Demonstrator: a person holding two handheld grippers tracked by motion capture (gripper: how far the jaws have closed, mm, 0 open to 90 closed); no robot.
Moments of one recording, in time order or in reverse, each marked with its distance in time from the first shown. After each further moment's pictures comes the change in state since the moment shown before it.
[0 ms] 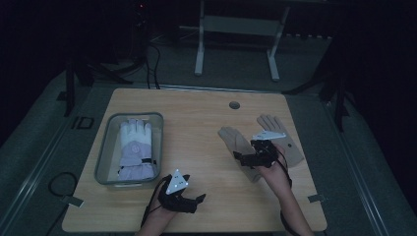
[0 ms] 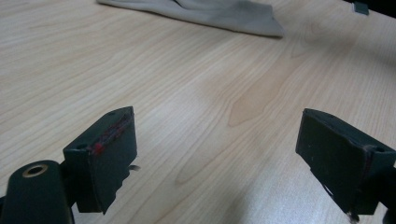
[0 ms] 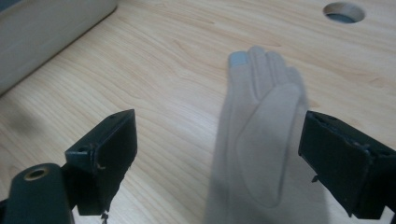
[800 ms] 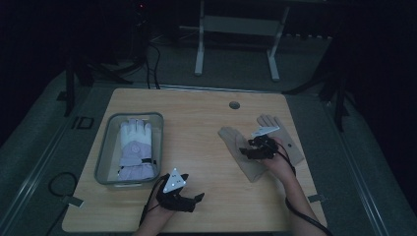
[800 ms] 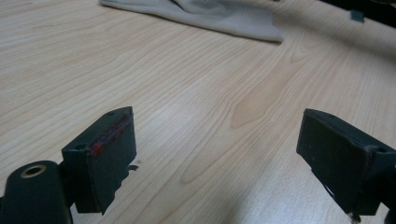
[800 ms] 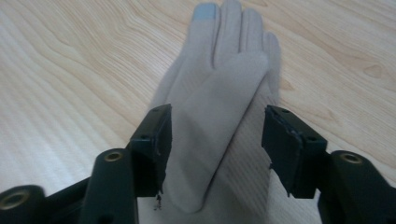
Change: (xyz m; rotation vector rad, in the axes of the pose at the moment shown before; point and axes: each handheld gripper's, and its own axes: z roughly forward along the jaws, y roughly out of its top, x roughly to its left) left arm 0.005 -0.002 -0.002 -0.007 -0.009 -0.013; right arm -0.051 -0.009 0.045 0.139 0.022 -0.141
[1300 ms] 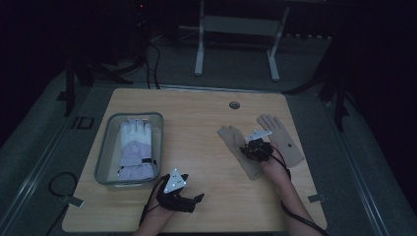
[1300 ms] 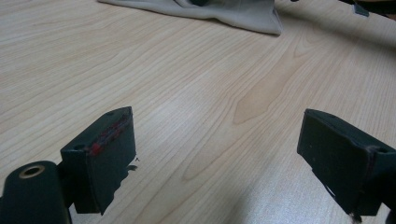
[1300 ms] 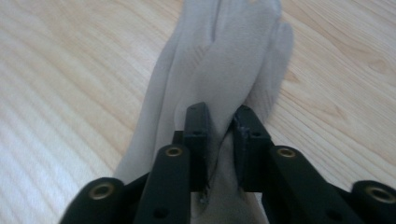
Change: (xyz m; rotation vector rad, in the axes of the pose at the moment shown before) left arm 0.000 -0.001 0.001 0.005 0.001 0.004; right arm 0.013 -0.005 0.016 0.026 -0.107 -0.026
